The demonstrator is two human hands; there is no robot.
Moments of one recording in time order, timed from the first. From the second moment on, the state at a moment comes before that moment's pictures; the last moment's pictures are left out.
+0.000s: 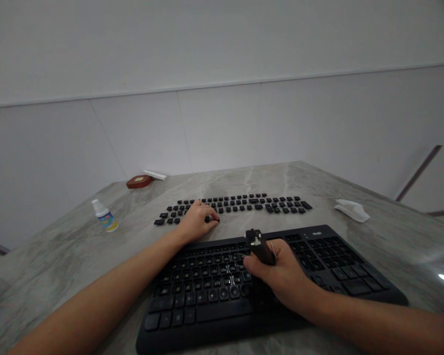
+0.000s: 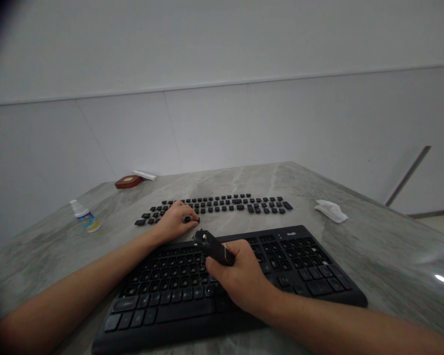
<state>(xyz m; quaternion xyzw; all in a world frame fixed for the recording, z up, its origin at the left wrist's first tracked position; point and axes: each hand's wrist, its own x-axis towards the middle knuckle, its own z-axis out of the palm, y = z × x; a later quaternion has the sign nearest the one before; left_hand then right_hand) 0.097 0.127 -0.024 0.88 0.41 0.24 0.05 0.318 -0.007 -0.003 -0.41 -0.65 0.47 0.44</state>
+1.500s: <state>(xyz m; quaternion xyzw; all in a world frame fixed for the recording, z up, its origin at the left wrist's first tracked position) 0.126 0.049 0.009 0.87 0.40 0.28 0.09 0.327 -0.005 -0.005 -0.41 -0.69 0.42 0.42</state>
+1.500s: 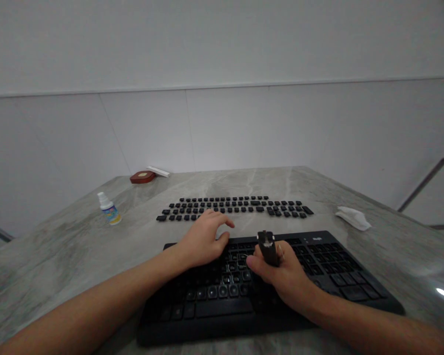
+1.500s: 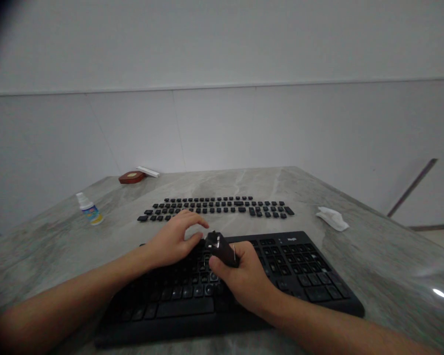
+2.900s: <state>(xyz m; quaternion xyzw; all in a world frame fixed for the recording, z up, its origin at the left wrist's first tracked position) 0.126 0.013 -0.009 0.93 0.17 0.31 0.11 0.344 0.014 -0.020 -0.12 -0.95 0.19 0.22</state>
